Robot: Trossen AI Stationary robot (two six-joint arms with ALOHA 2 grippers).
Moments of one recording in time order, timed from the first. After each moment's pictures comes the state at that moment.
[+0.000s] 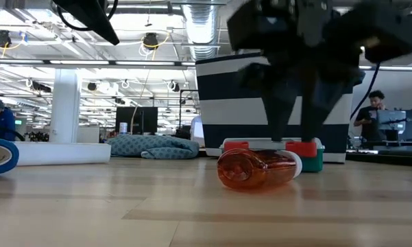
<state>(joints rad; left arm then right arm) -0.45 1.23 1.06 -0.90 -0.64 -0.46 0.35 1.97 1.44 -0.86 -0.02 -0.10</state>
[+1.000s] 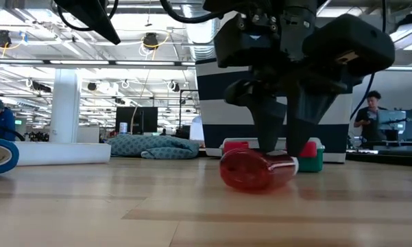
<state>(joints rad) -0.45 1.23 1.06 -0.90 -0.66 -0.46 0.31 2.02 1.43 -0.79 -0.11 -0.12</state>
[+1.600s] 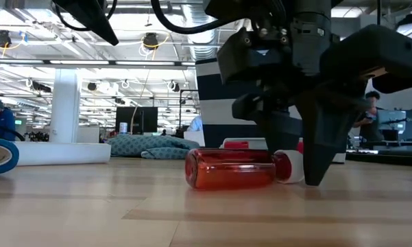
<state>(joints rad) -0.45 1.23 1.06 -0.90 -0.63 -0.49 0.37 2.09 1.44 -0.76 -0.10 -0.02</state>
